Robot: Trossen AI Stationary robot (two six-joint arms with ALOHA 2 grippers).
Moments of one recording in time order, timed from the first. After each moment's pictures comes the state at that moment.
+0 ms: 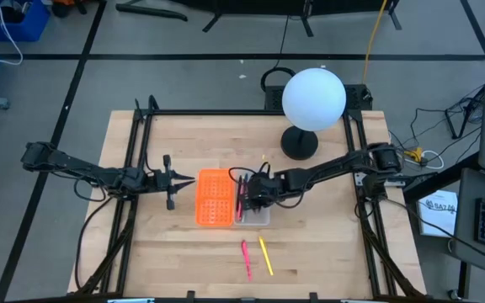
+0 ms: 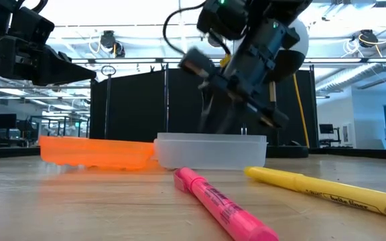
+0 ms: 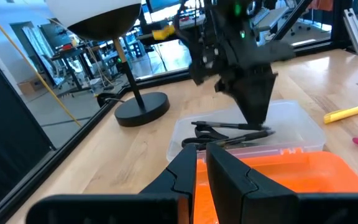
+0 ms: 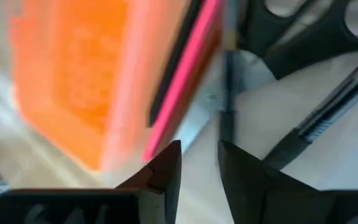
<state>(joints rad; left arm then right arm) -0.21 0.57 0.01 0.47 -0.34 0.21 0.10 1.86 1.14 -0.27 -0.03 1.36</state>
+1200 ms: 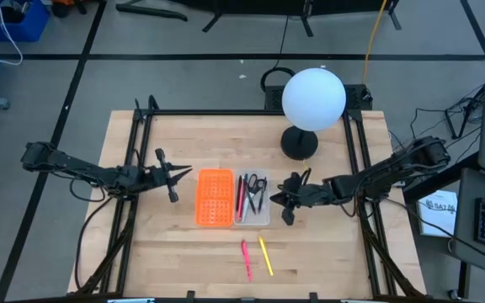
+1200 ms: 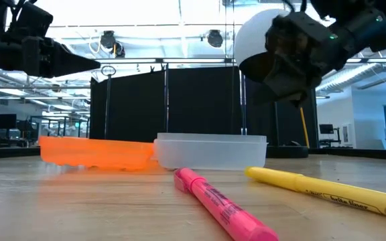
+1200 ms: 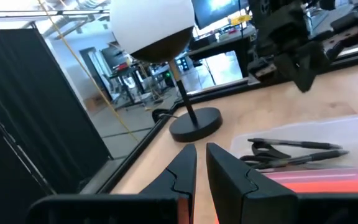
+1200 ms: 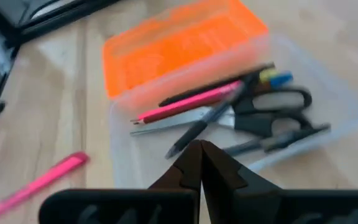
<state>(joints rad) -0.21 0.57 0.01 0.60 -0.53 0.36 0.26 1.39 0.54 0.28 0.31 0.53</state>
